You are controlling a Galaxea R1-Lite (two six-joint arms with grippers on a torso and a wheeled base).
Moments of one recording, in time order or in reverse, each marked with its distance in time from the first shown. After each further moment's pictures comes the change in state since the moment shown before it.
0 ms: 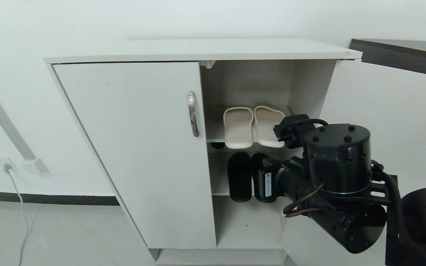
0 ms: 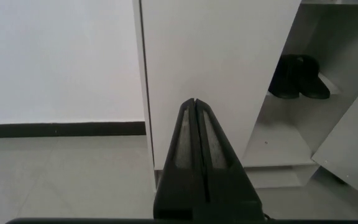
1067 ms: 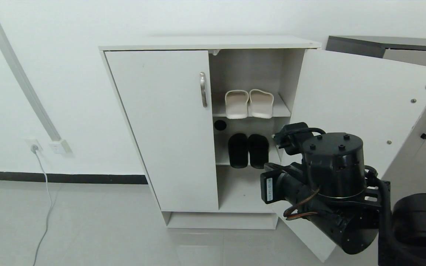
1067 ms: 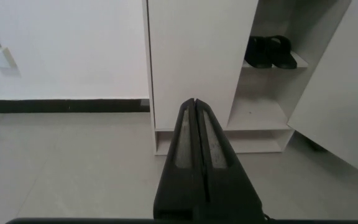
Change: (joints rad) left arm 0.000 0.000 0.000 0.000 0.000 0.000; right arm -0.017 0.016 0.052 -0.055 0.026 -0.006
